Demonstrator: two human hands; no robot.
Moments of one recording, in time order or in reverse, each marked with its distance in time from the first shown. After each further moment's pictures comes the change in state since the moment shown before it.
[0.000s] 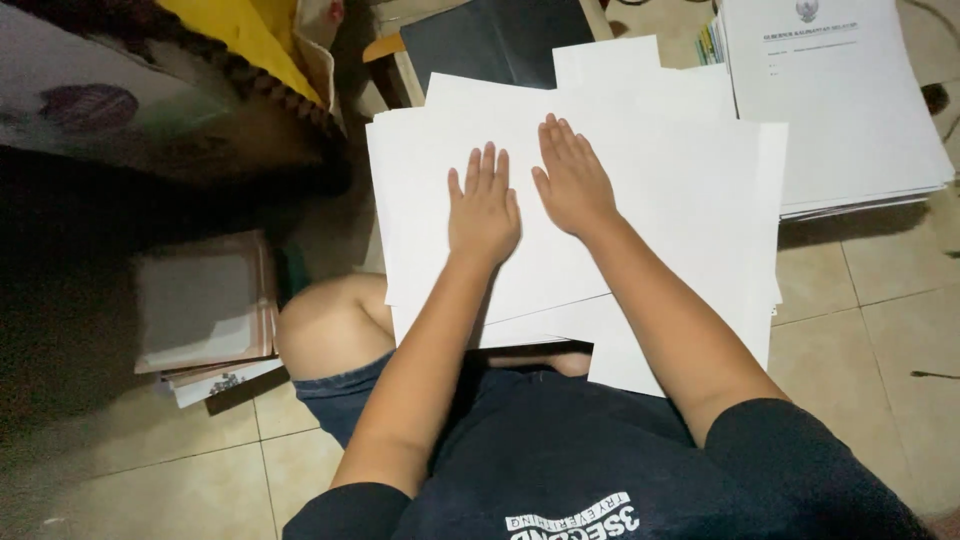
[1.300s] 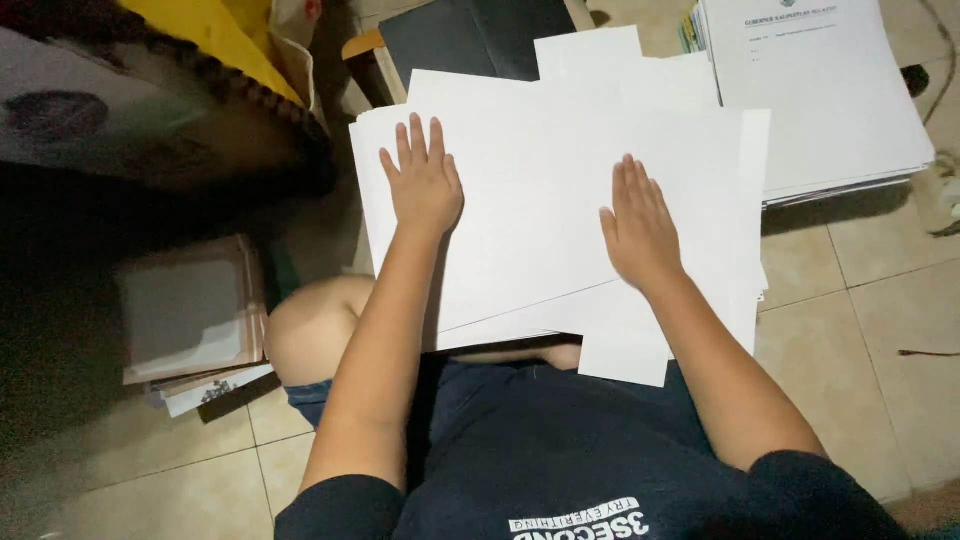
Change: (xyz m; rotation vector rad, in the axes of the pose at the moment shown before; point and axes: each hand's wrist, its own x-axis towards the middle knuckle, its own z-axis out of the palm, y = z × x) left_hand 0.023 -0.051 -0.016 -0.029 0.131 -0.129; right_hand -0.103 0.059 -0.004 0.013 0.024 0.172
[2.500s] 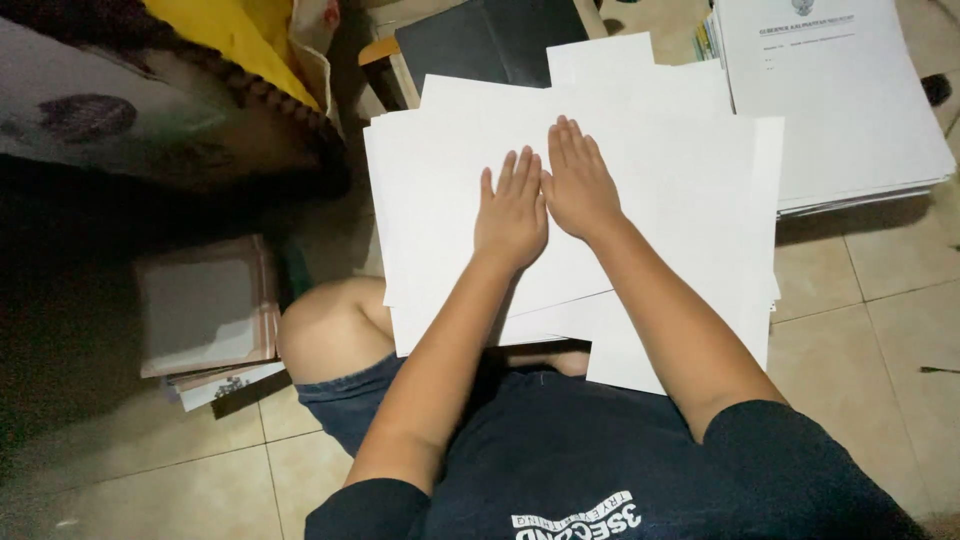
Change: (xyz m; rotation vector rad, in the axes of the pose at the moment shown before) left_hand -0.035 0.082 0.021 0.000 -0.166 0.253; right_hand 0.083 -0.068 0.003 0.037 -0.014 -0.131
